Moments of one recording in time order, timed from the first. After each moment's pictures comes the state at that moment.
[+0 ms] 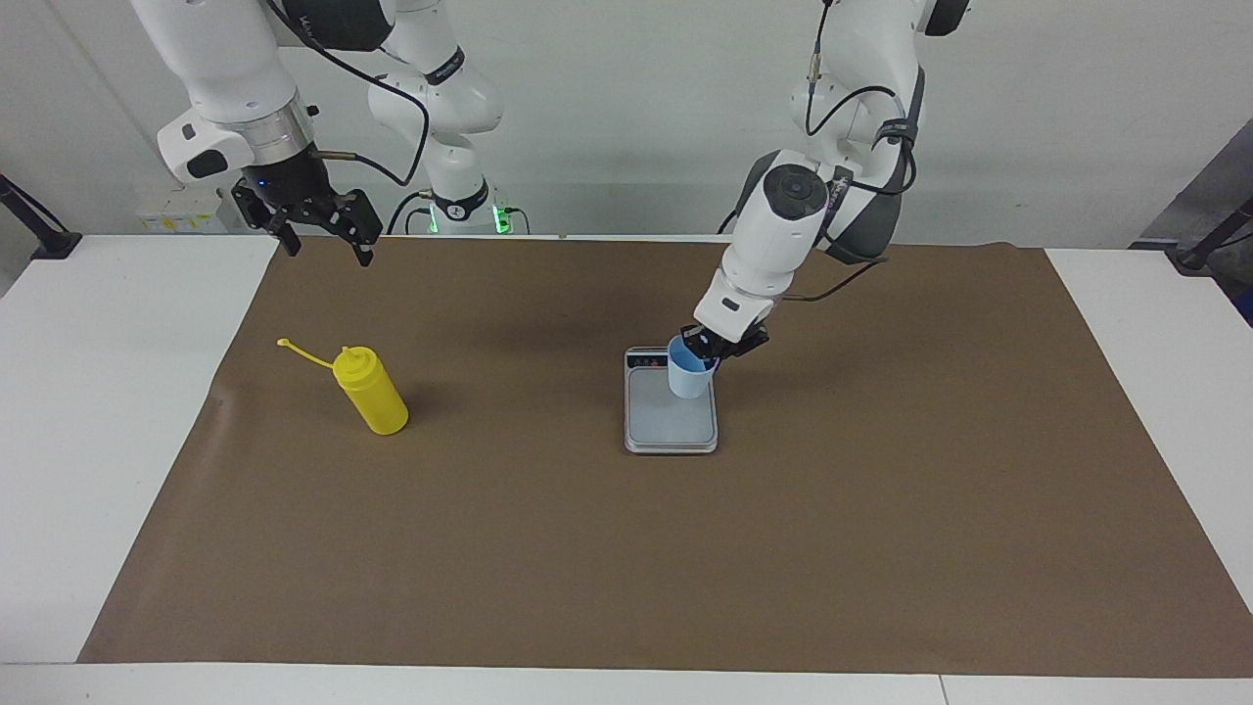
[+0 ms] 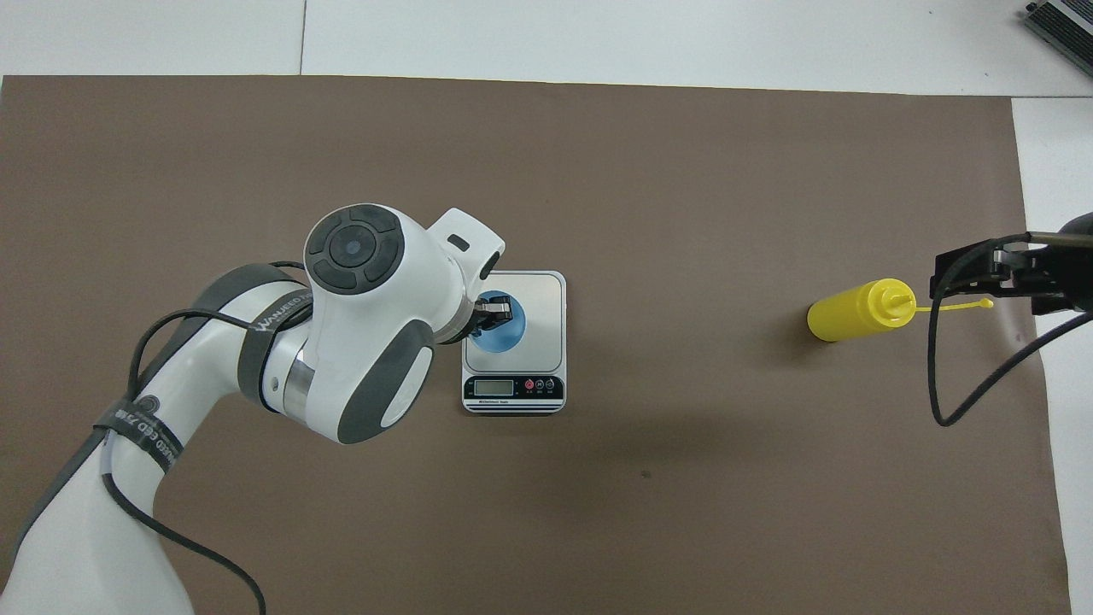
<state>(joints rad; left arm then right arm) -0.45 0.23 -0.14 -1.83 -0.12 2.09 -0.61 -0.06 -0.03 0.07 -1.58 -0.02 1.54 0.17</state>
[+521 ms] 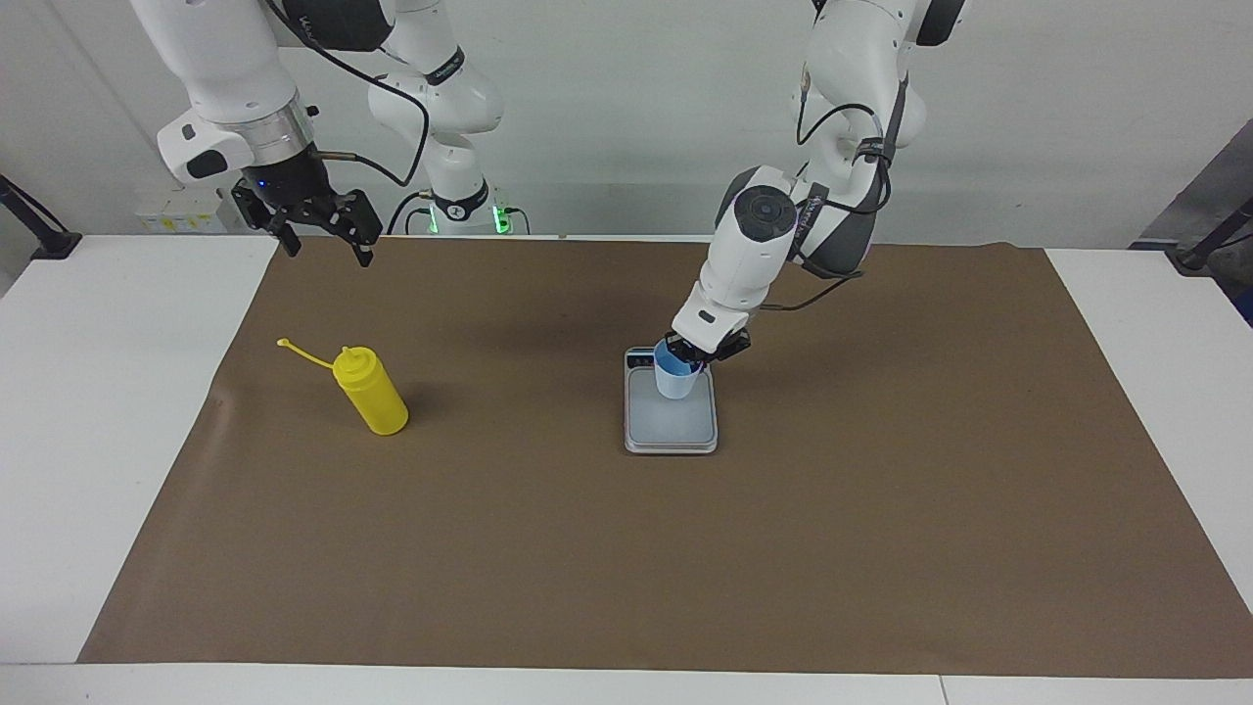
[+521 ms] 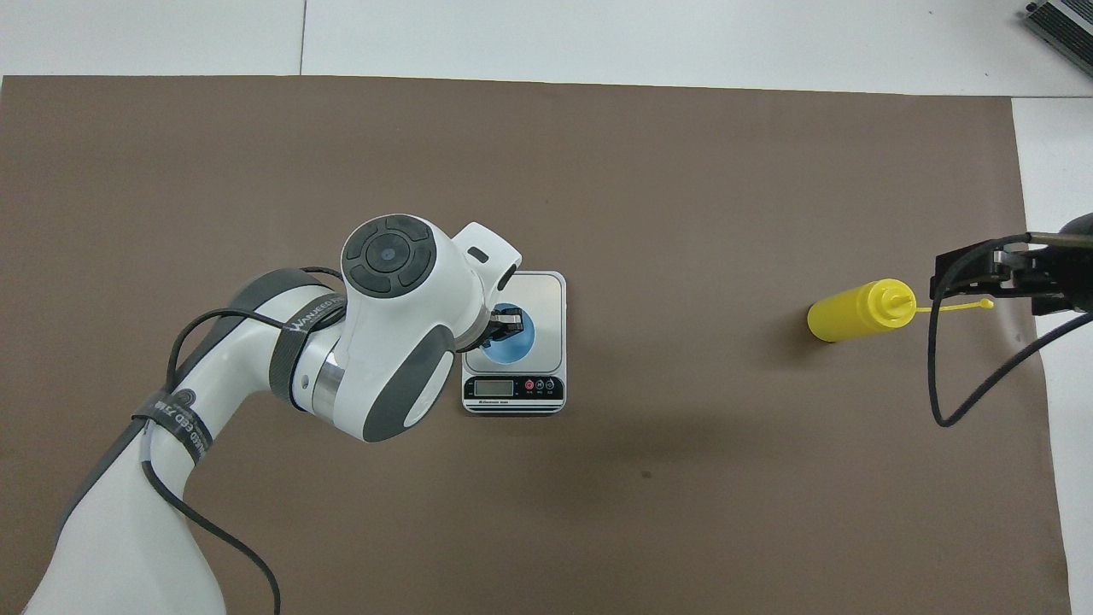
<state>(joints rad) -0.47 0.27 -0.14 -1.83 -0.12 2.09 -0.61 -0.06 -0.03 0.07 -1.58 -0.02 1.54 0.17</state>
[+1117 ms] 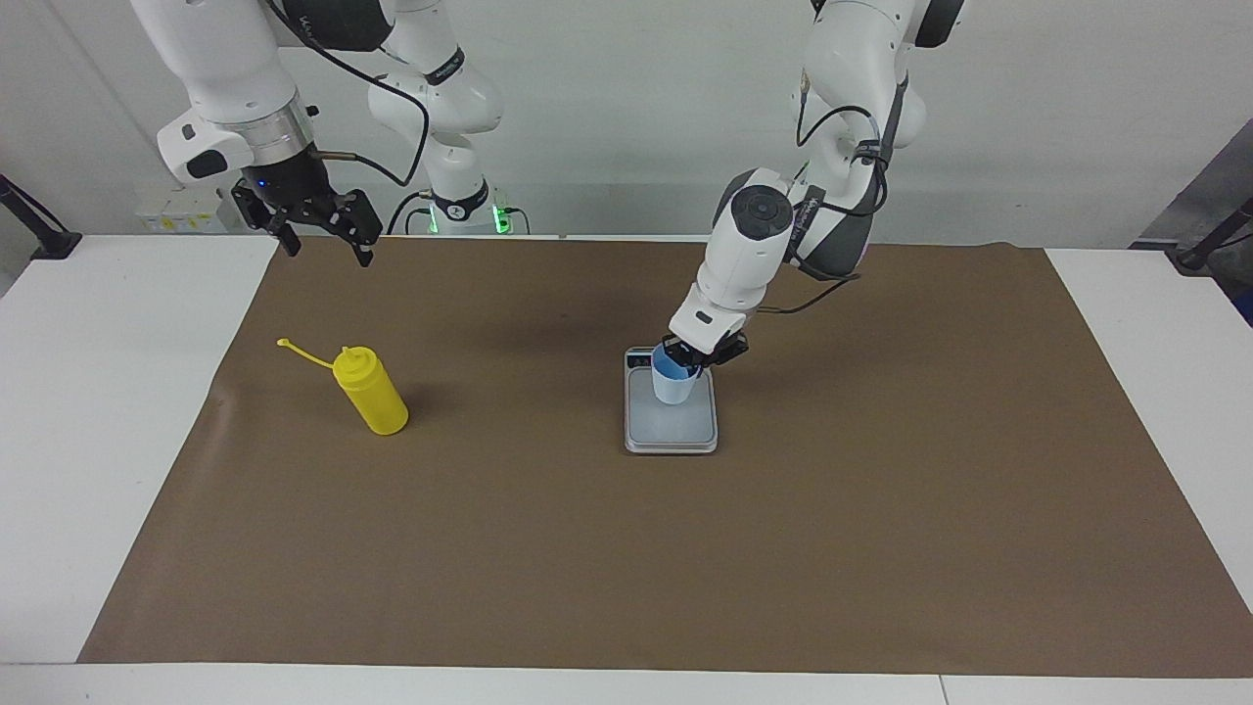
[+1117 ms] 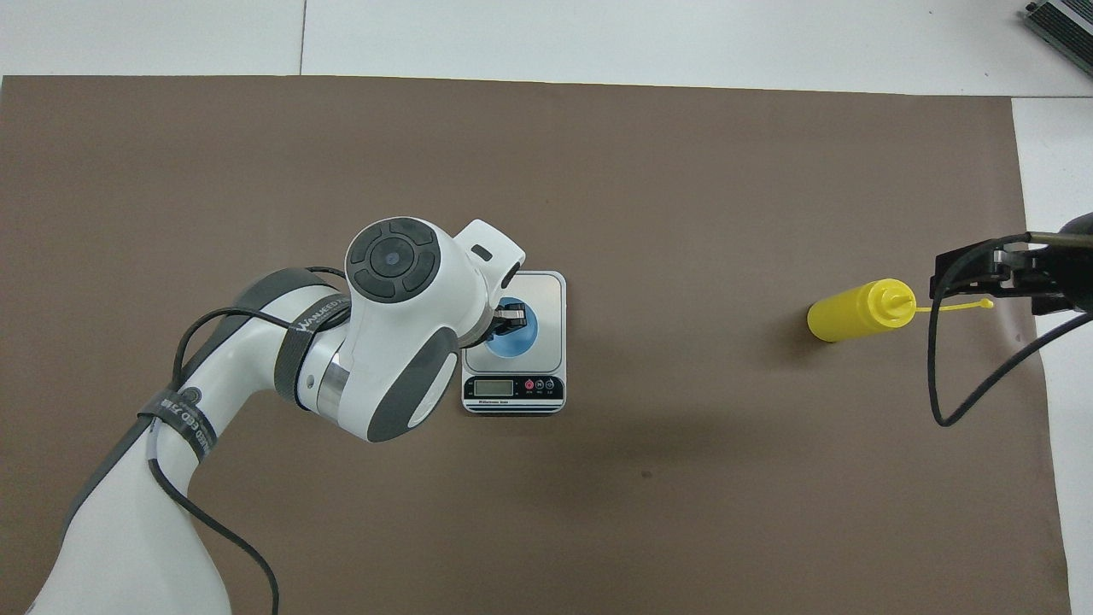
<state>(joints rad) -0.48 0.27 -0.13 -1.83 -0.10 2.13 -0.61 -0.06 -0.03 0.07 -1.58 -0.02 1.54 0.17</state>
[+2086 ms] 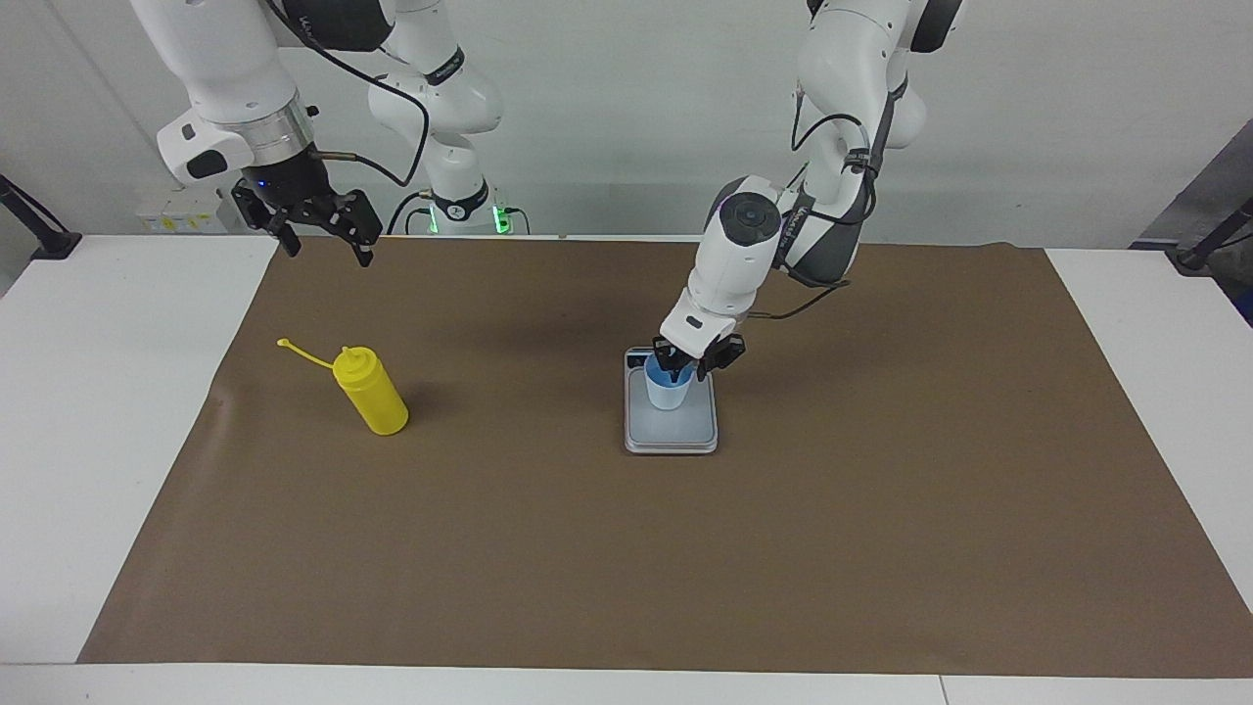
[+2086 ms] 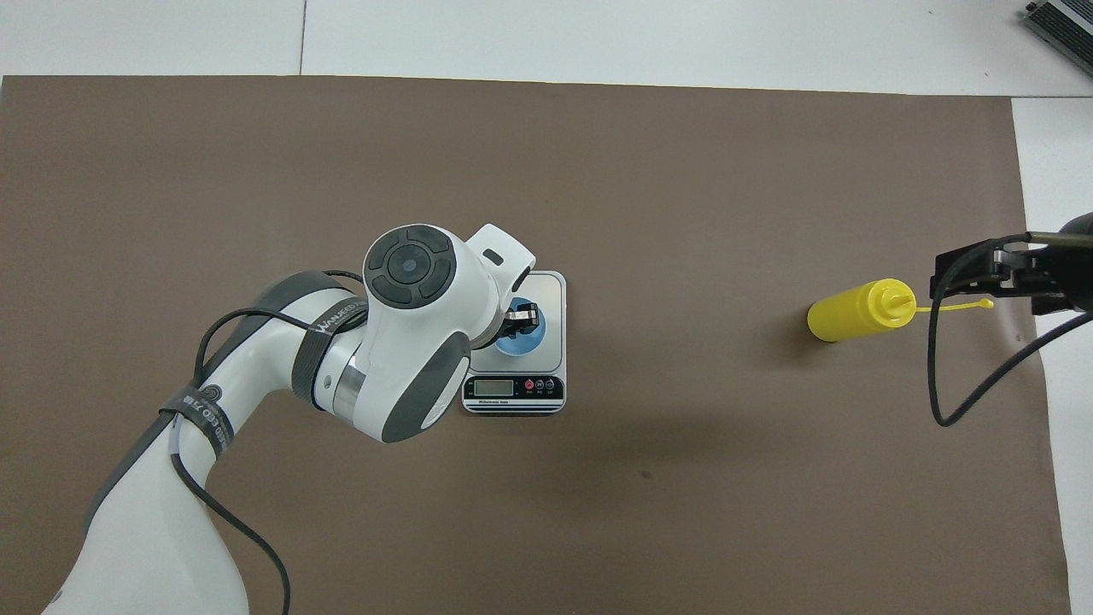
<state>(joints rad) -0.49 0.29 -0.13 -1.83 -0.09 2.16 -0.62 -0.06 -0.03 0.07 -1.58 -0.02 1.54 0.17</state>
